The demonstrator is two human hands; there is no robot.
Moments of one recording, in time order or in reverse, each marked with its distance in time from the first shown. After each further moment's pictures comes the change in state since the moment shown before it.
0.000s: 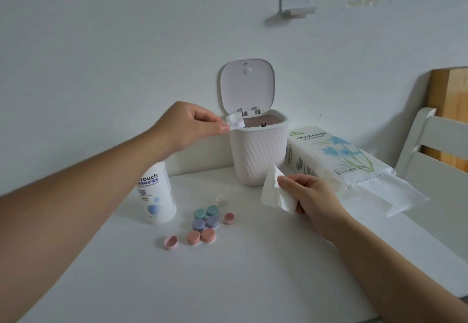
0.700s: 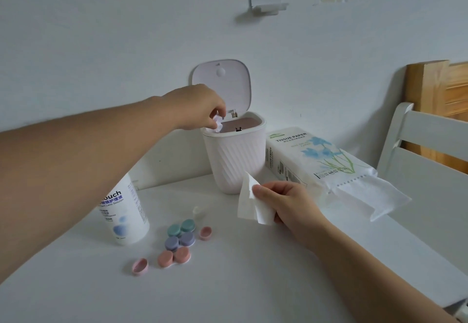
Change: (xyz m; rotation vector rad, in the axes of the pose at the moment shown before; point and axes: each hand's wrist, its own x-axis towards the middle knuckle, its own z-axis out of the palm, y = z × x) left_hand 0.103 0.028 0.032 1.018 -0.271 0.382; right_hand 0.000 -0.002 0.003 -0.035 -0.041 0.000
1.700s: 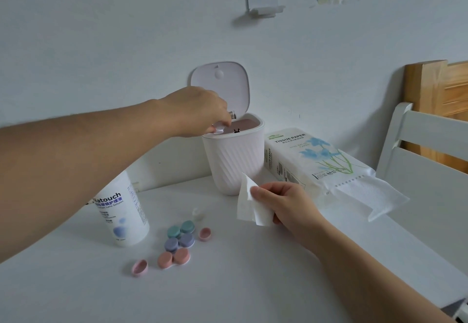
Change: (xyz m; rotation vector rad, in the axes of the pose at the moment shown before) left_hand -0.010 0.010 -0.006 0.395 0.090 0.333; right_hand 0.000 0.000 -0.001 -0.020 -0.024 -0.004
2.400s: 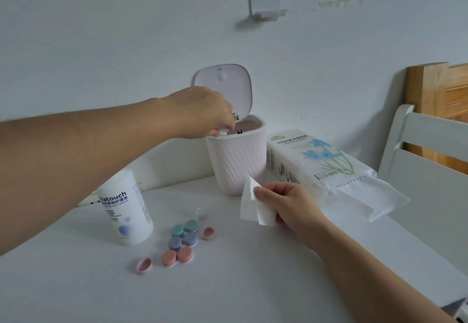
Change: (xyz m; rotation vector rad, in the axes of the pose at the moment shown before) left_hand -0.008 0.008 -0.019 0.064 -0.037 0.060; right_hand 0.000 0.000 -0.001 -0.012 0.020 0.017
